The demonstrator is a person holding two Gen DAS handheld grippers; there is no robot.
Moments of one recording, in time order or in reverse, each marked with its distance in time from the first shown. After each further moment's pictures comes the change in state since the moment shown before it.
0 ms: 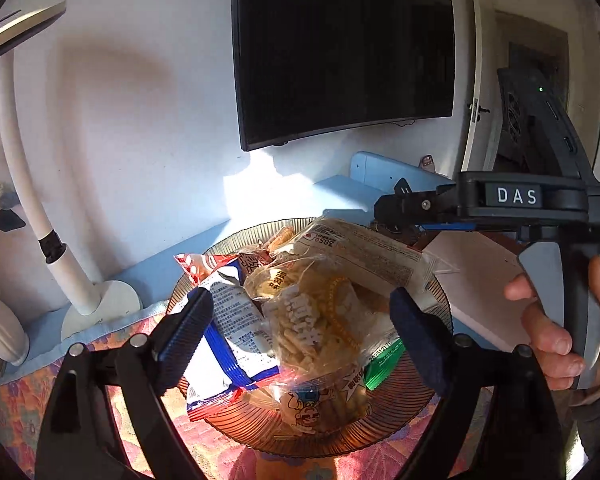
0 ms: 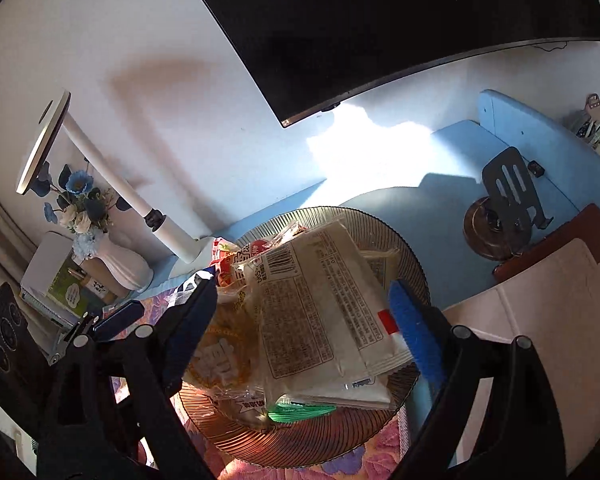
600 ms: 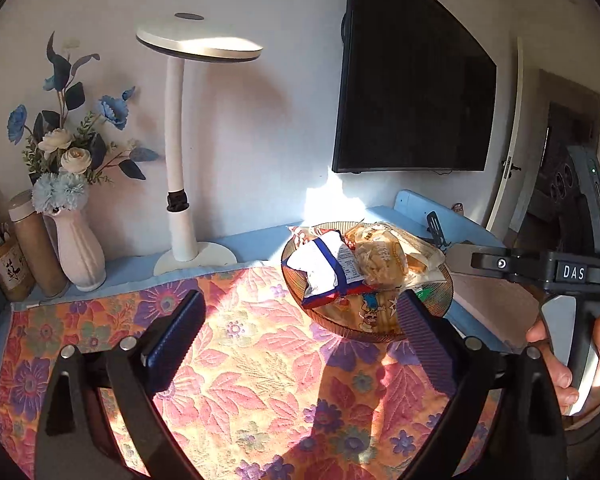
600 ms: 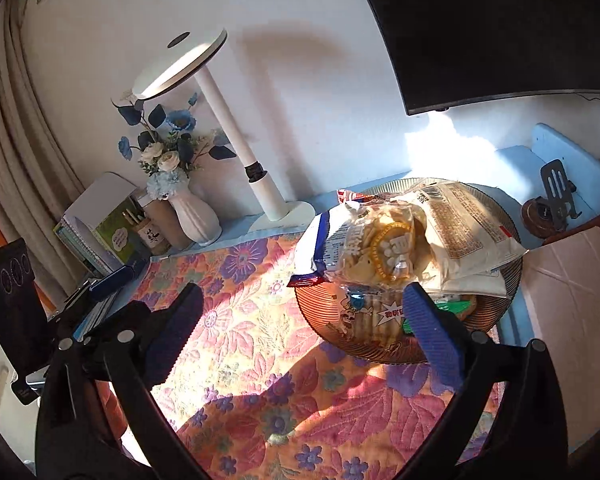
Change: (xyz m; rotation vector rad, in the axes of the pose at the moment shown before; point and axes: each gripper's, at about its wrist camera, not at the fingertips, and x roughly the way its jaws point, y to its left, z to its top) left arm -0.160 0.063 -0.073 -0.195 -0.109 0.134; right arm -0.056 0.135 -0.093 -0.221 -0.022 0.107
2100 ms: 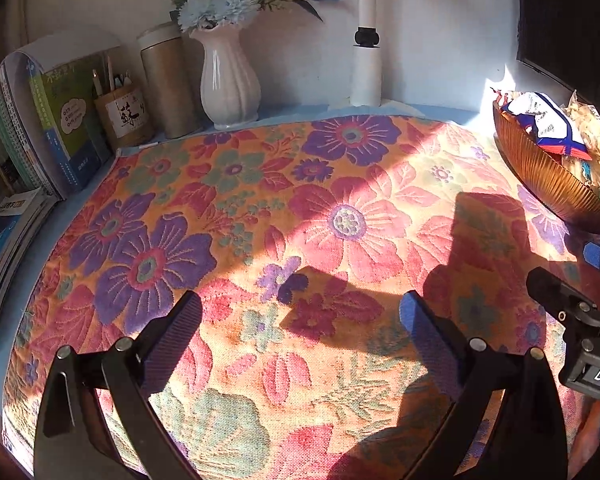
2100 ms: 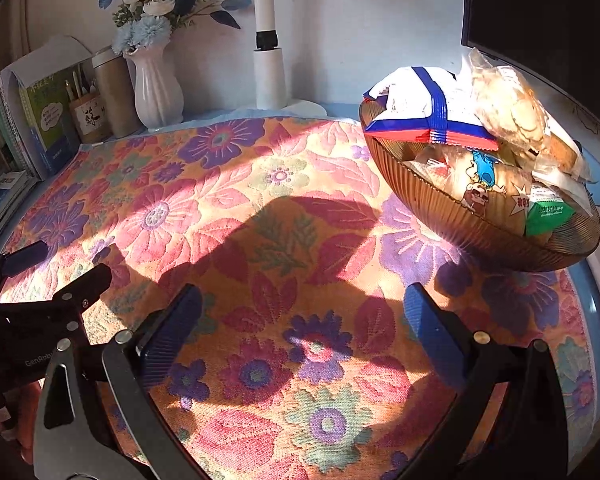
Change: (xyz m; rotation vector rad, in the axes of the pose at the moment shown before) left arm 0.042 0.106 -0.130 -0.153 0.297 0.478; right arm 0.136 0.078 -0.116 -0.192 0.138 -0.307
